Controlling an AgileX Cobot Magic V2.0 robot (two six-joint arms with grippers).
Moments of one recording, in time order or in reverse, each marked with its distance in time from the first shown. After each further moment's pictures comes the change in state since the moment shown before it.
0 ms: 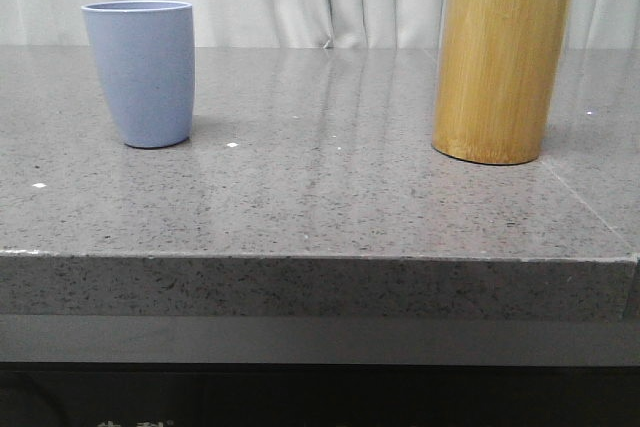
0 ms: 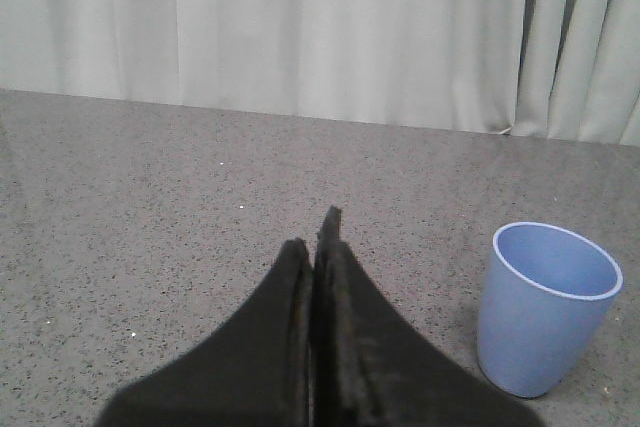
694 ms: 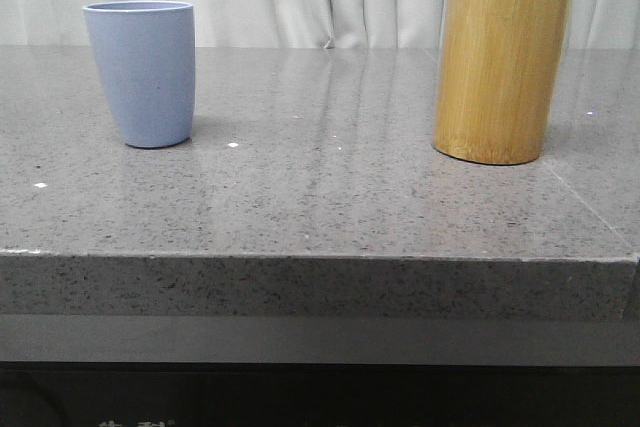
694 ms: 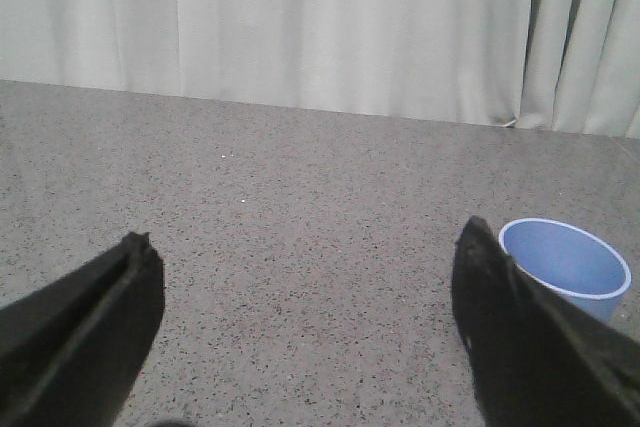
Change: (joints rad) left arm 0.000 0.022 -0.007 0.000 -0.002 0.000; right arm 0.000 0.026 -0.019 -0.002 -0.010 0.000
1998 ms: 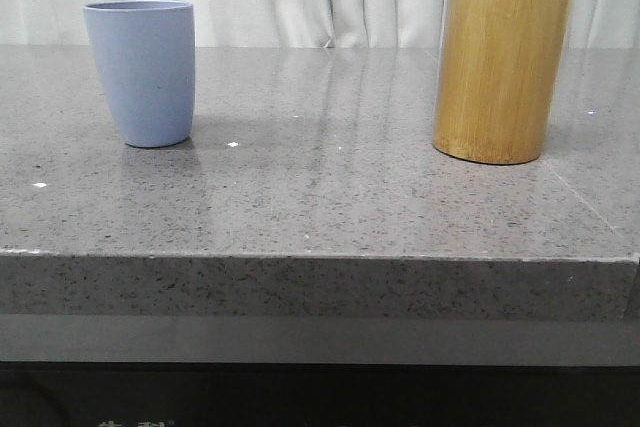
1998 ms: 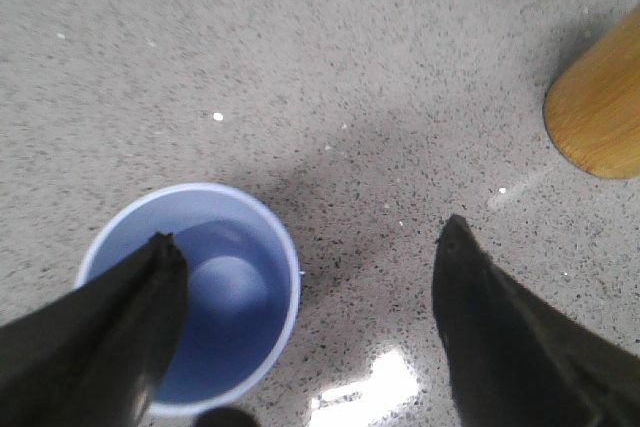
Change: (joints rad) left arm -0.455 1.090 -1.054 -0.011 0.722 0.077; right arm 0.000 0.000 0.000 0.000 0.002 0.000
